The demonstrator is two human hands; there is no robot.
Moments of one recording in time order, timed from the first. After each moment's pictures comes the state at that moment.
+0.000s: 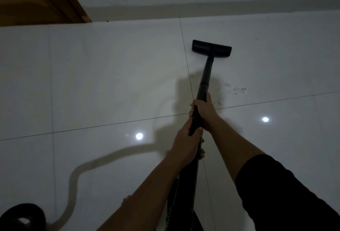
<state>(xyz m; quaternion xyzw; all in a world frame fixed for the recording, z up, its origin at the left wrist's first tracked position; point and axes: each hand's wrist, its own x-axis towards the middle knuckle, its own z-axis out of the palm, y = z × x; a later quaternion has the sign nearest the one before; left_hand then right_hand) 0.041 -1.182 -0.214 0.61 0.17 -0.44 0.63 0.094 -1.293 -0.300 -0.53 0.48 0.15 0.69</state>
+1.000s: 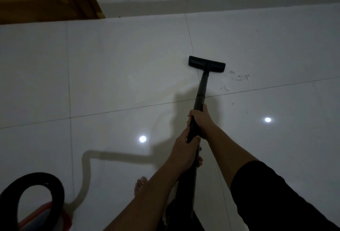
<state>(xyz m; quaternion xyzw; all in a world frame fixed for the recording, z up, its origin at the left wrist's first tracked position) -0.075 -1.091 -0.192 0.62 0.17 -0.46 0.61 -0.029 -1.202 -0.291 -0.54 0.48 0.18 0.67</state>
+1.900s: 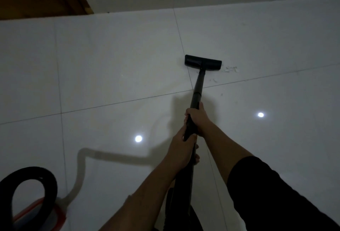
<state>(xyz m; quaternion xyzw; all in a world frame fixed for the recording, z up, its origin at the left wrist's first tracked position) -0.128 -1.106 -0.180 0.60 0.17 -0.47 0.62 -0.084 -1.219 -0.275 -0.54 0.50 0.18 0.66</state>
